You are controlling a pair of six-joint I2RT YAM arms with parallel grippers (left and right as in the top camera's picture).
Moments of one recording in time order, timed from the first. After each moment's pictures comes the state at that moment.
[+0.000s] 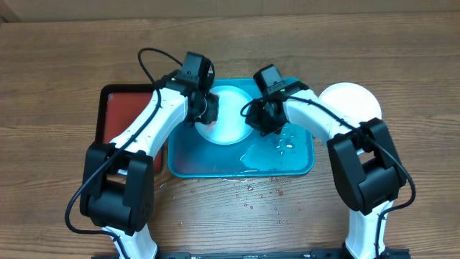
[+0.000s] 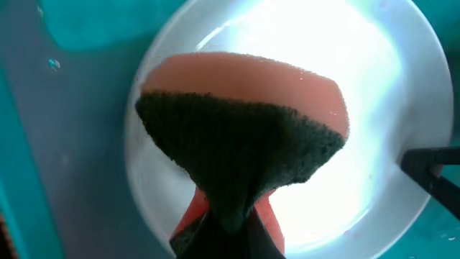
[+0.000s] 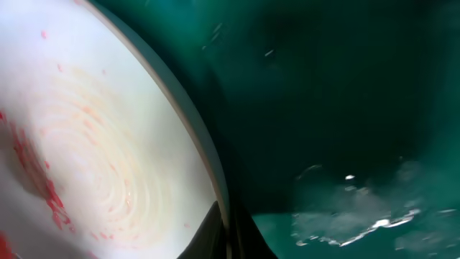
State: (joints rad) left arm -0.31 1.90 1.38 -0.74 0.08 -0.22; right arm 0.47 2.07 1.41 -0.65 -0.24 0.82
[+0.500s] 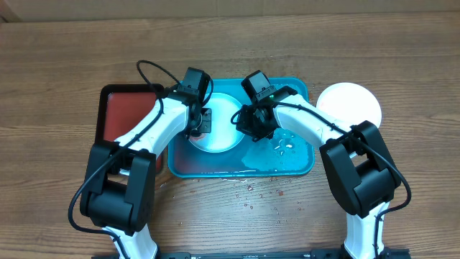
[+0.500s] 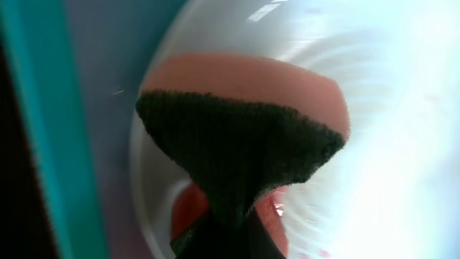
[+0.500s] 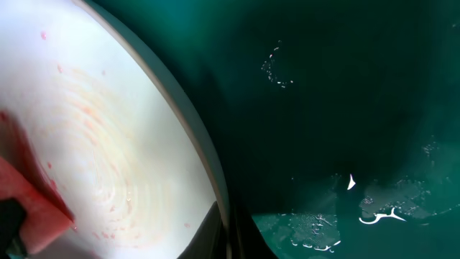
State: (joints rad) left arm -0.31 1.90 1.25 -0.71 -0.07 -0.29; right arm 0.53 2.07 1.41 -0.65 -0.24 0.82
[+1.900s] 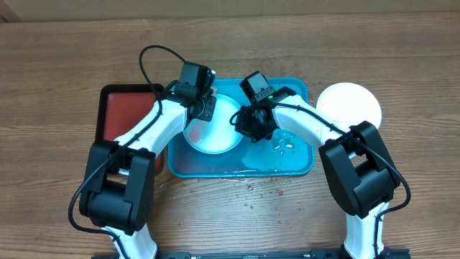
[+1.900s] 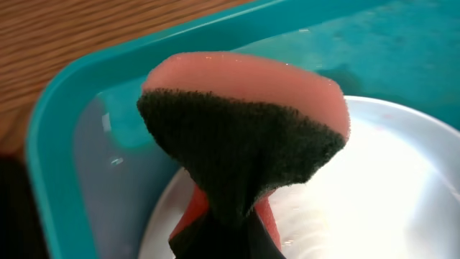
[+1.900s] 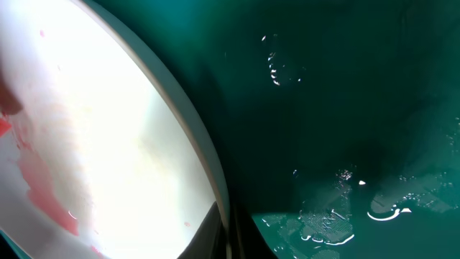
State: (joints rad) left arm -0.31 1.90 1.22 -0.39 -0.06 -0.02; right arm 0.54 2.07 1.41 -0.65 -0.25 0.83
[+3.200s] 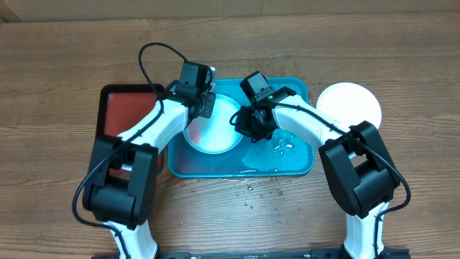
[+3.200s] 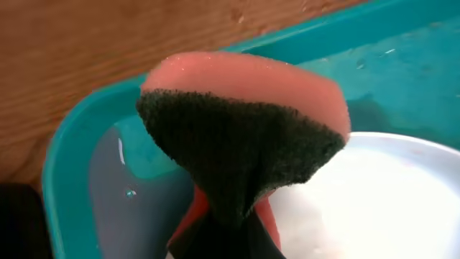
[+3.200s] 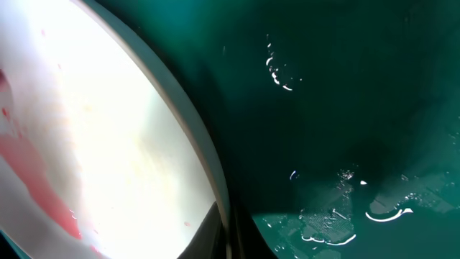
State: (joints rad) left arm -0.30 1.94 1.22 -0.30 -0.10 0.01; right arm 0.54 2.07 1.40 -0.65 -0.25 0.82
